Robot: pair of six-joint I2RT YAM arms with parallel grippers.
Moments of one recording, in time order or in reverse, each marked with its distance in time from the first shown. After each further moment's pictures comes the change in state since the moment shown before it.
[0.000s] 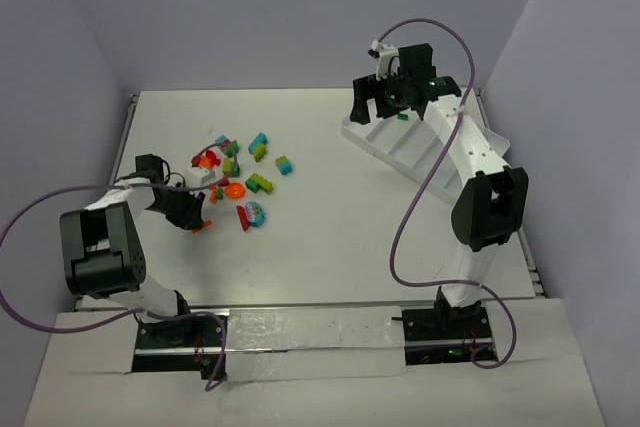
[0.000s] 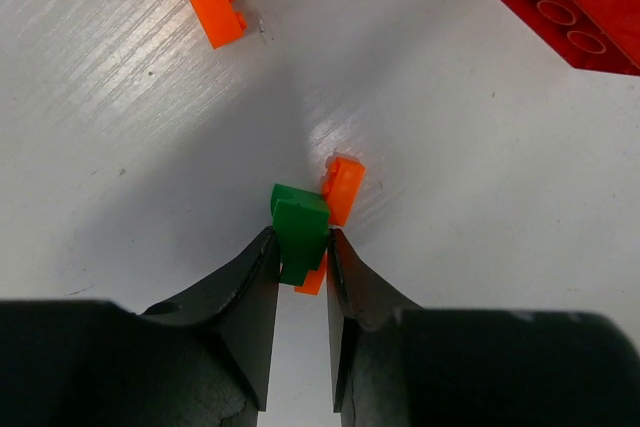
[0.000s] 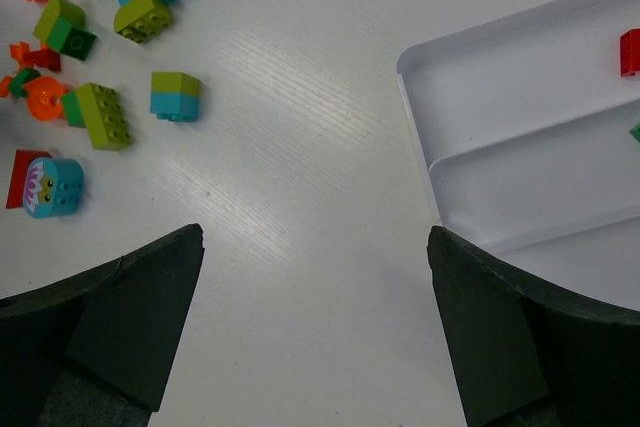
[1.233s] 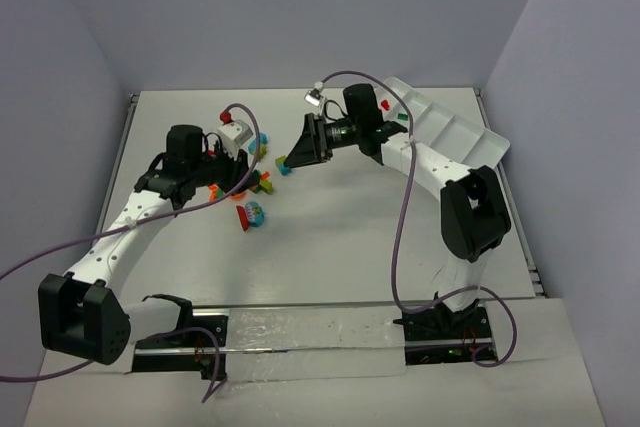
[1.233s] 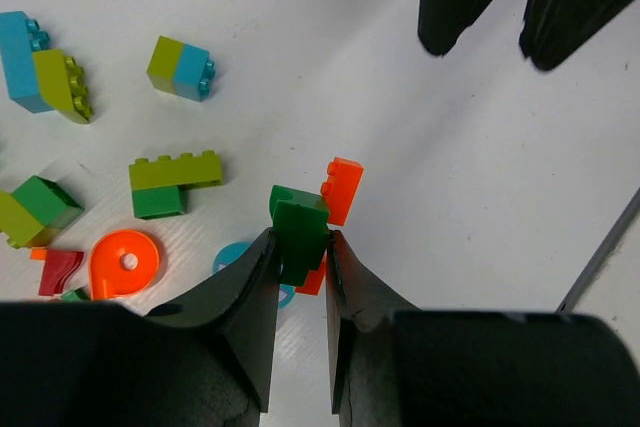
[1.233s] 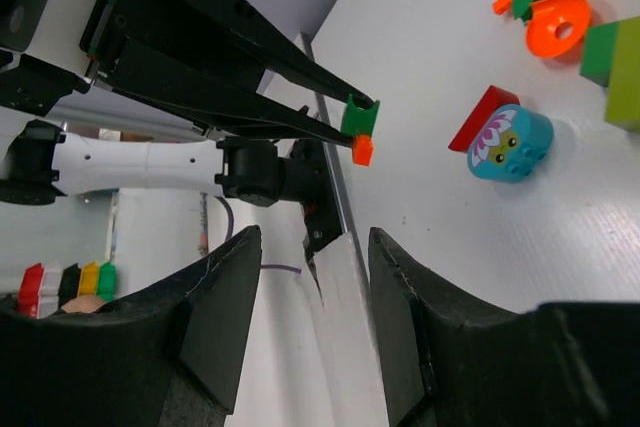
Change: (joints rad) left arm -0.455 -0.358 0.113 0.238 0.098 -0.619; right arm 0.271 -0.034 -0.385 0.609 -0.664 0.688
